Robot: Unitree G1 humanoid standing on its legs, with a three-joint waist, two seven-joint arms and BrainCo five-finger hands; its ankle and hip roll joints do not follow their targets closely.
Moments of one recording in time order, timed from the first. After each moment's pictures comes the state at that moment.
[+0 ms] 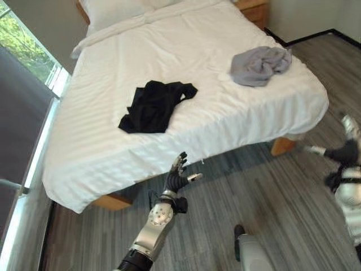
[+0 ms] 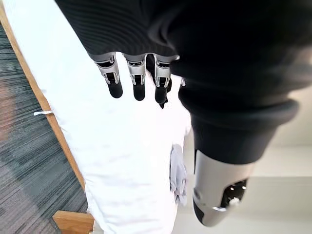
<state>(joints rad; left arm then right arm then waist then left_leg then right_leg) 0.01 0.21 -0.34 0.20 -0.35 -0.16 0.21 -0.10 -0.72 -0.14 -0.03 -0.29 -0.02 -0.37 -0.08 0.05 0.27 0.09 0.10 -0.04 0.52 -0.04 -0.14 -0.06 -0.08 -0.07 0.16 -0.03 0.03</state>
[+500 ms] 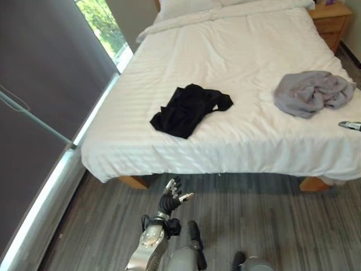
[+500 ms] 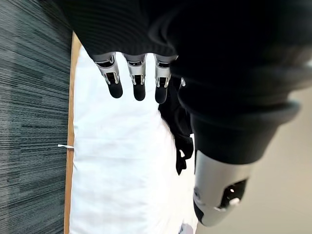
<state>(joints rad) 0.16 0.23 -0.32 0.16 -0.43 -0.10 0.12 -0.11 -0.99 -0.18 0.12 -0.37 0.06 -0.41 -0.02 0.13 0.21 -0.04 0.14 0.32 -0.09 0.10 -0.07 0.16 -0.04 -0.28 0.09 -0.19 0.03</state>
